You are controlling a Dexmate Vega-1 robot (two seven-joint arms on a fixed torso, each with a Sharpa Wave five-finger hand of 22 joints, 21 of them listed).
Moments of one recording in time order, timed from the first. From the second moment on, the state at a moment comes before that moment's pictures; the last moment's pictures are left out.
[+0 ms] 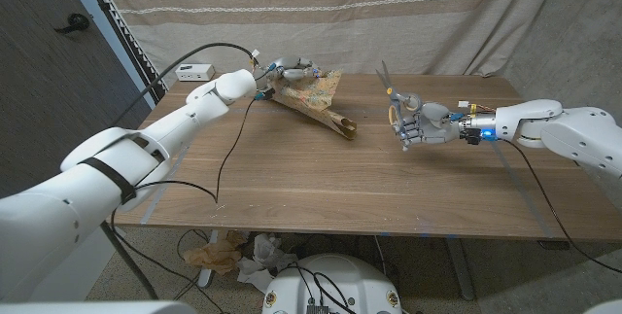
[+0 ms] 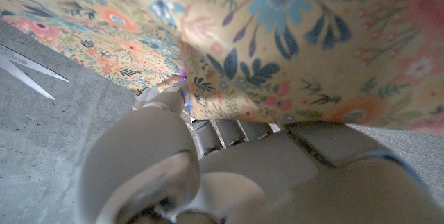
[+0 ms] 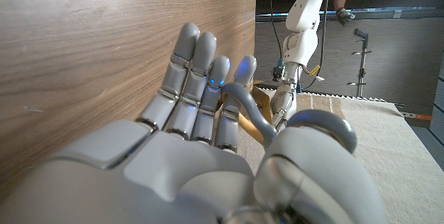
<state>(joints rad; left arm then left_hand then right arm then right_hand) 0.18 0.46 0.79 -0.83 0.04 -0.47 -0.22 0.74 0.15 0.53 0.05 0.35 0.73 -0.23 0.48 0.77 0.85 -0.21 0.97 1.20 1.15 -0.22 0.82 1.11 0.40 -0.04 0.68 0.42 -0.85 -1.14 -0.33 -1.80 1.00 -0.38 0.71 0.44 0.01 -0.24 -0.05 0.34 0.68 0.11 0.87 0.79 0.65 0.07 1.24 0.81 0.69 -0.05 1.21 0.45 0.65 -0.05 1.19 0.19</state>
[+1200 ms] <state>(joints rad) 0.12 0.39 0.81 -0.65 0.02 -0.60 -0.22 0.74 0.16 0.53 0.05 0.36 0.73 -0.23 0.48 0.82 0.85 -0.21 0.97 1.21 1.15 -0.22 0.84 1.12 0.39 -0.04 0.71 0.40 -0.68 -1.13 -0.45 -1.83 0.88 -0.47 0.84 0.43 0.01 -0.23 -0.05 0.34 0.69 0.12 0.87 0.79 0.65 0.07 1.25 0.79 0.69 -0.05 1.21 0.44 0.65 -0.06 1.19 0.20</state>
